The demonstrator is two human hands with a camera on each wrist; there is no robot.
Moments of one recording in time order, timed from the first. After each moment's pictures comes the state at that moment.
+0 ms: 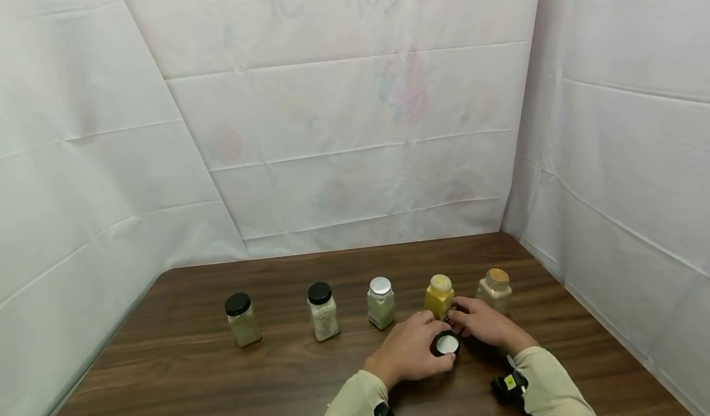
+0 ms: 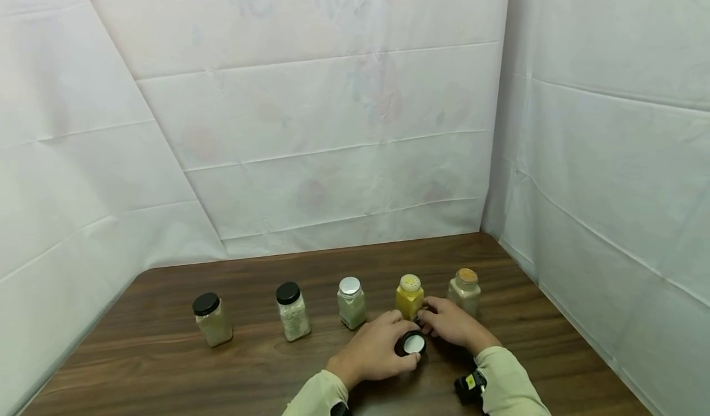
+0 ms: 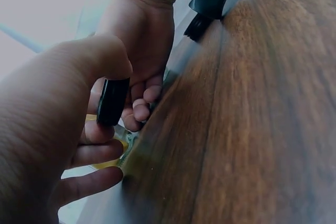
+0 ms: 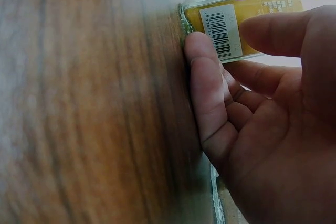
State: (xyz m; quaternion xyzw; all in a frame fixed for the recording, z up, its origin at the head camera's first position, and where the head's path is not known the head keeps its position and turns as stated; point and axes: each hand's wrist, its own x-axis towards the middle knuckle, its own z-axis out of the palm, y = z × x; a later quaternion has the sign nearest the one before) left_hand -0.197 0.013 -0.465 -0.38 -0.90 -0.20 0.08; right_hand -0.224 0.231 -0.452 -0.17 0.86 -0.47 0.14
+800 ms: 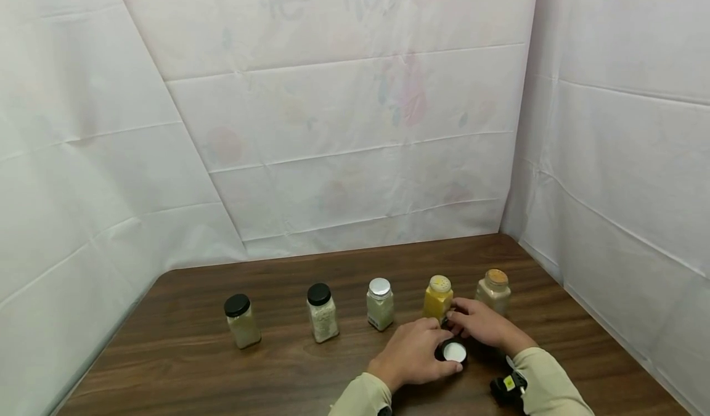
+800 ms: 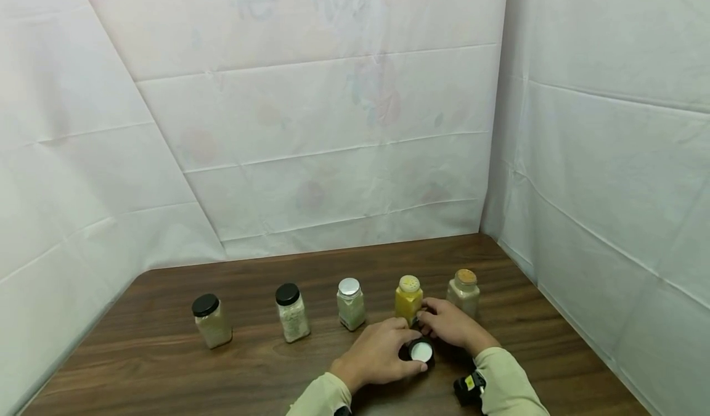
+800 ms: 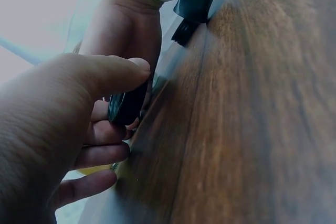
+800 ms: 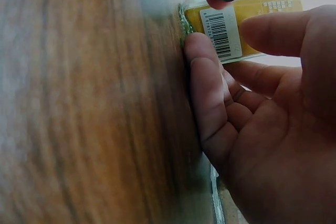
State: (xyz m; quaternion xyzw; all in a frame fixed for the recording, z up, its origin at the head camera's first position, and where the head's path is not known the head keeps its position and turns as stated) left_hand -0.195 0.020 -0.466 -0.41 -0.90 -0.13 0.08; right_hand -0.225 0.231 -0.454 -0.17 0.86 -0.47 0.14
